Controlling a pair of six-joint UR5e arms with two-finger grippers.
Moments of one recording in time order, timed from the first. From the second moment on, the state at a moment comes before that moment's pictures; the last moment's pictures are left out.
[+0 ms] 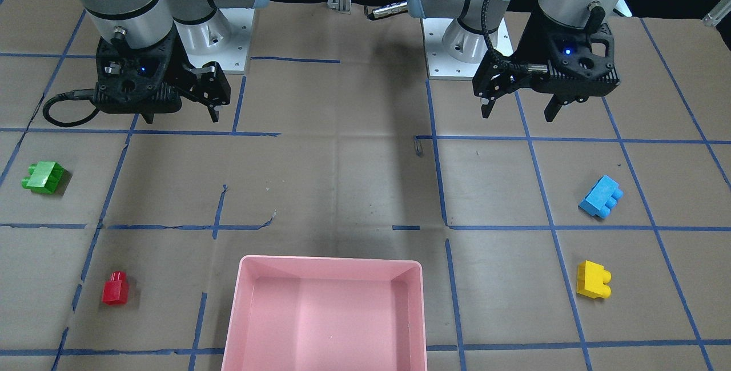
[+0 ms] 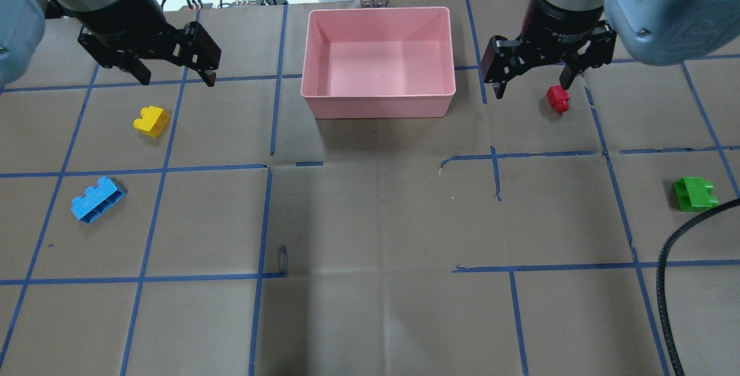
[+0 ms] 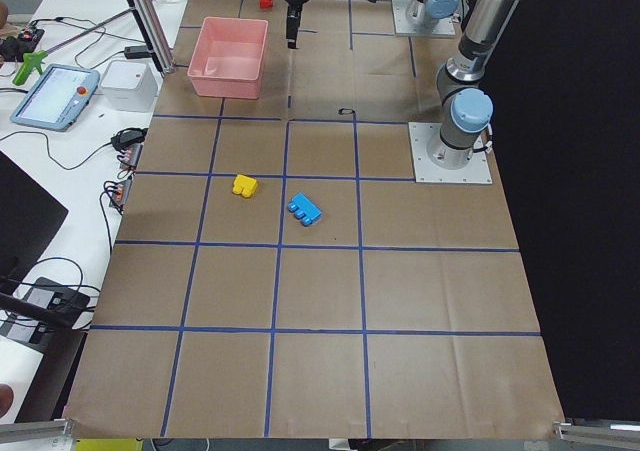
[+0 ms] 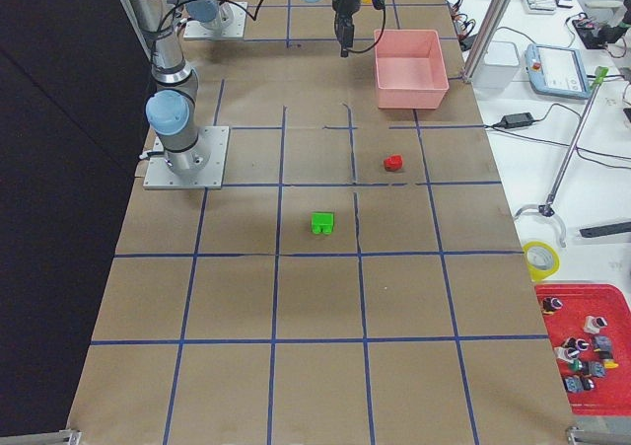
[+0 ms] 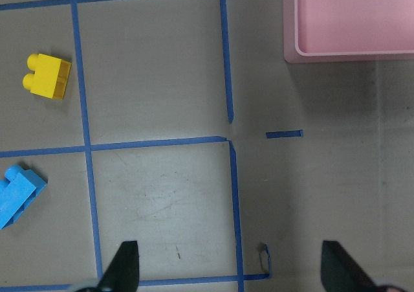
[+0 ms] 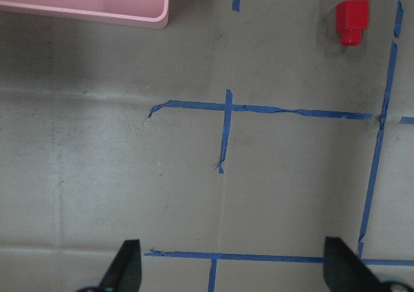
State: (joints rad) left arm -1.54 -1.58 -1.53 -1.53 1.59 0.10; right arm 1.64 -1.52 1.54 -1.58 -1.62 -0.01
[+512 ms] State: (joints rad) left arm -1.54 -1.58 -1.53 -1.53 1.58 0.10; right arm 1.64 -1.51 1.55 -1.58 -1.62 -0.02
